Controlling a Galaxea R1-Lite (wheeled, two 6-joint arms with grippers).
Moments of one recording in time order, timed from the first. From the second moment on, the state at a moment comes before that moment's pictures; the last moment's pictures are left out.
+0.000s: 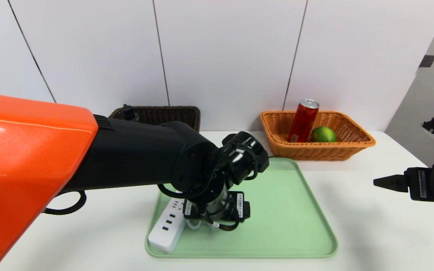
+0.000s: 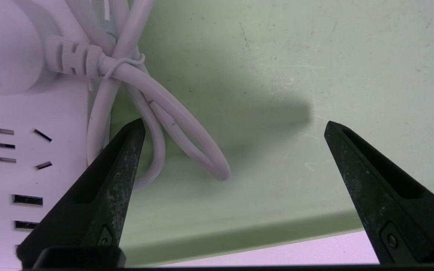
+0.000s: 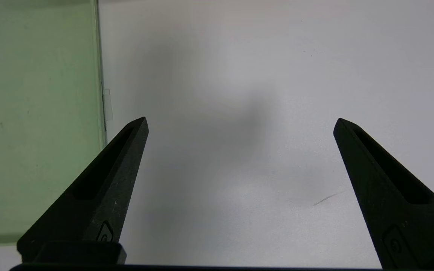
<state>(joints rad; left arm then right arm) -0.90 2.07 -1.60 0.66 0.22 -0.75 0.01 1.34 -0.84 0.27 -0.03 0.09</state>
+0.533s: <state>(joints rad) -0.90 2.08 -1.60 0.65 0.22 -0.75 0.01 1.34 -0.84 0.27 -0.03 0.09</state>
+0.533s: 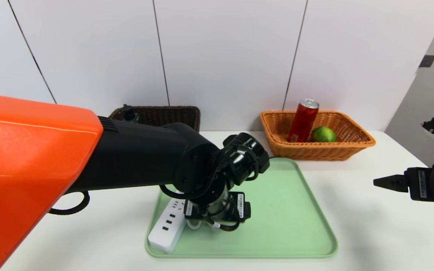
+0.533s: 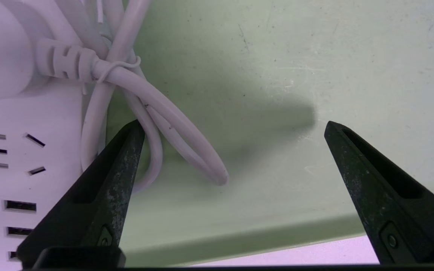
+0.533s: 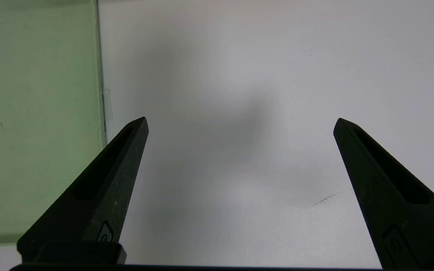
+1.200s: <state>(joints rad) -0.90 2.09 -1.60 0.65 0.22 -0.75 0.00 1.34 -0.84 0.27 -0.03 0.08</state>
